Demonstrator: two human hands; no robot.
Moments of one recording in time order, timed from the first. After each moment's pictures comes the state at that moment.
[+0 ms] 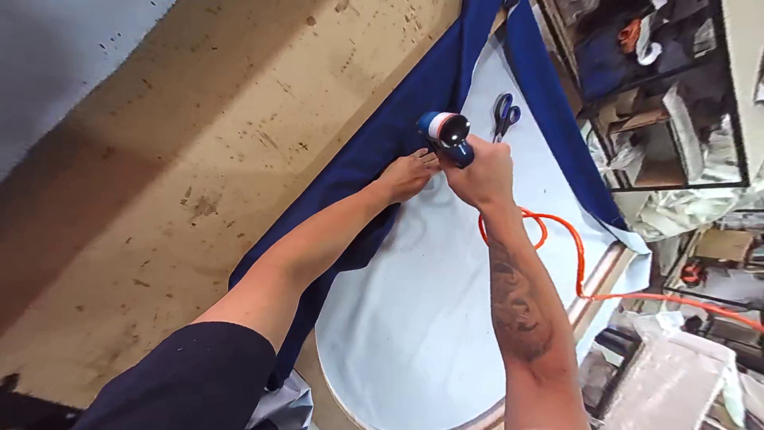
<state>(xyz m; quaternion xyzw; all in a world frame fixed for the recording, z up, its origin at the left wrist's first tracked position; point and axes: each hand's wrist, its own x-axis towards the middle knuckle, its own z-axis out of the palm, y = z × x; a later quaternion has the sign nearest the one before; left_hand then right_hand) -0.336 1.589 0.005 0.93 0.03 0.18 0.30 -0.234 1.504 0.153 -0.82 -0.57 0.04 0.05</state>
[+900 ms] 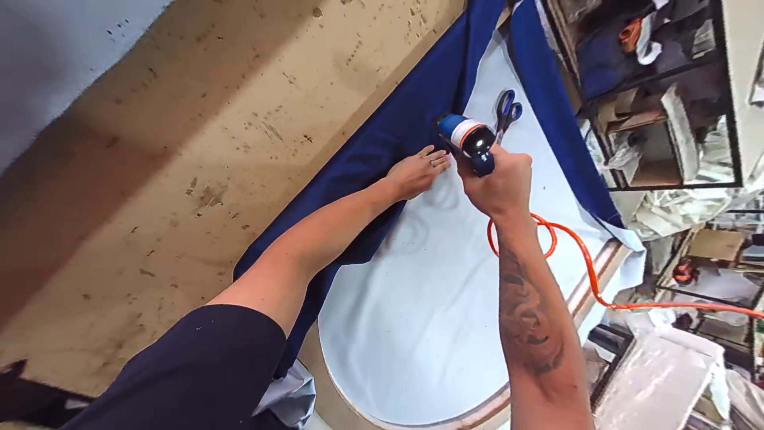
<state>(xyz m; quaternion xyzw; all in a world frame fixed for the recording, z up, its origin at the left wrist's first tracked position) -0.325 1.575 0.001 0.95 0.01 0.14 0.27 -0.236 1.468 0.166 -0.81 -0.59 -0.01 0.05</state>
